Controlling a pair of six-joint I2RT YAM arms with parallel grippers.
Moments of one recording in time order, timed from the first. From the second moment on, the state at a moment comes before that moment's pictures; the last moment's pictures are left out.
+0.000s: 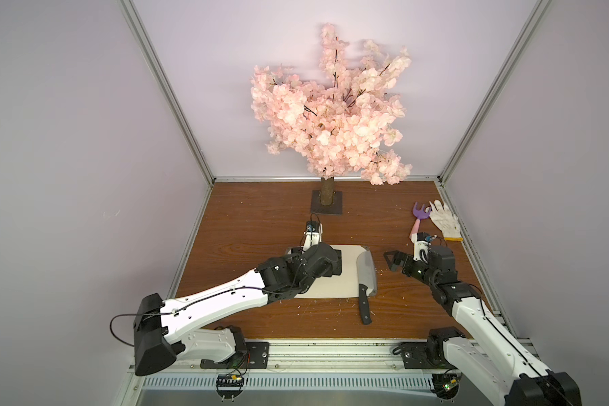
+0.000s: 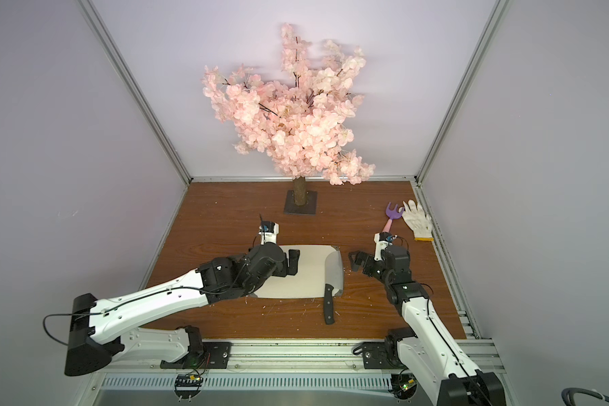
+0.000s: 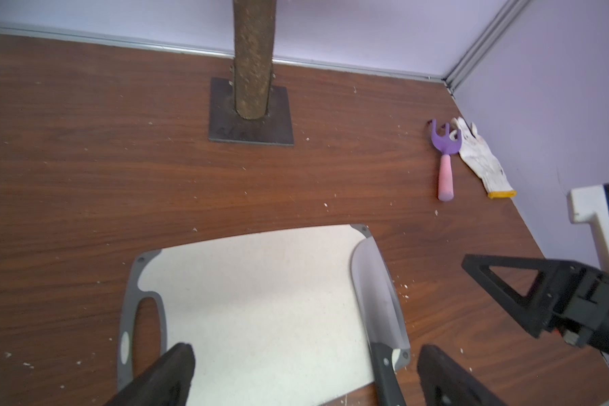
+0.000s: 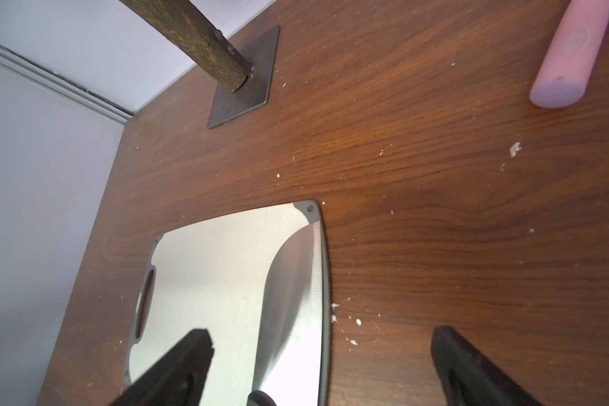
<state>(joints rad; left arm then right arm) -1.02 1.22 1.07 -0.58 -0.52 -0.72 0.14 0.87 0.43 -0.20 -0.28 0.48</state>
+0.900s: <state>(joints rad) -0.34 1.03 1.02 -0.55 -0.31 -0.55 0.31 1.01 0.76 -0.43 -0.14 0.38</state>
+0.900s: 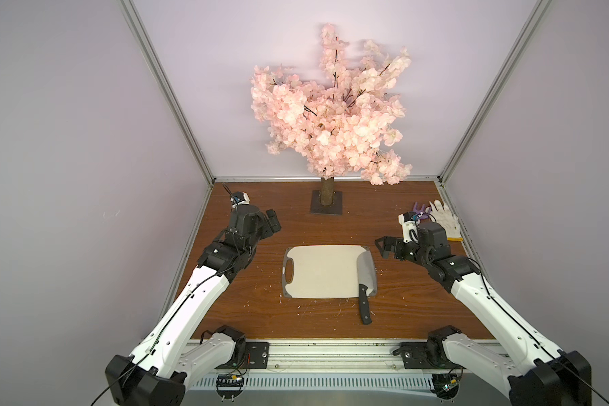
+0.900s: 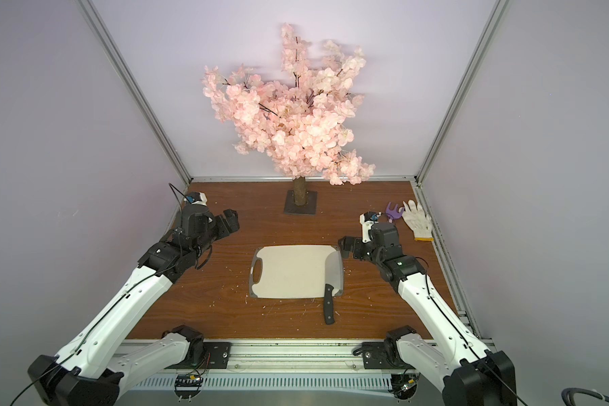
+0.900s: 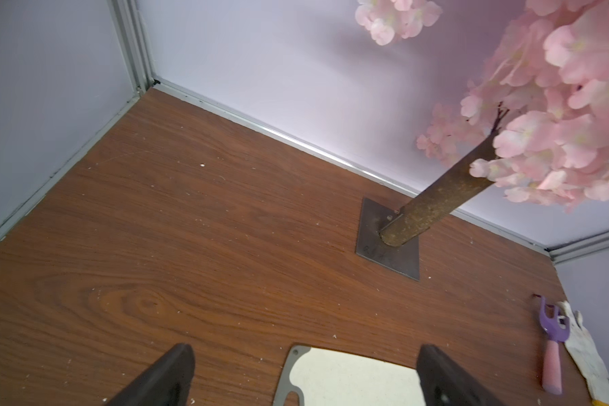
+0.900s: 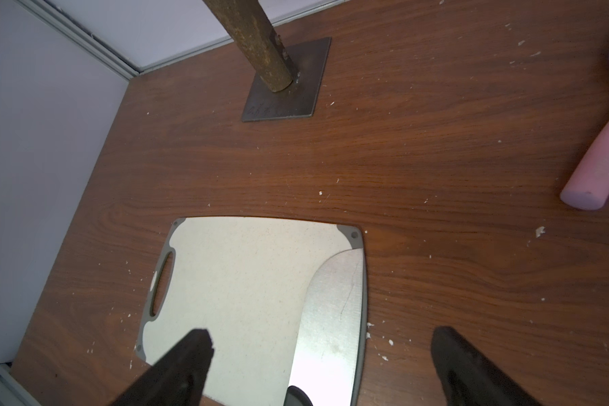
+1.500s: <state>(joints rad) -0.21 0.92 0.78 -0.32 -0.66 -0.54 0.30 1.07 0.76 -0.38 0.03 0.35</state>
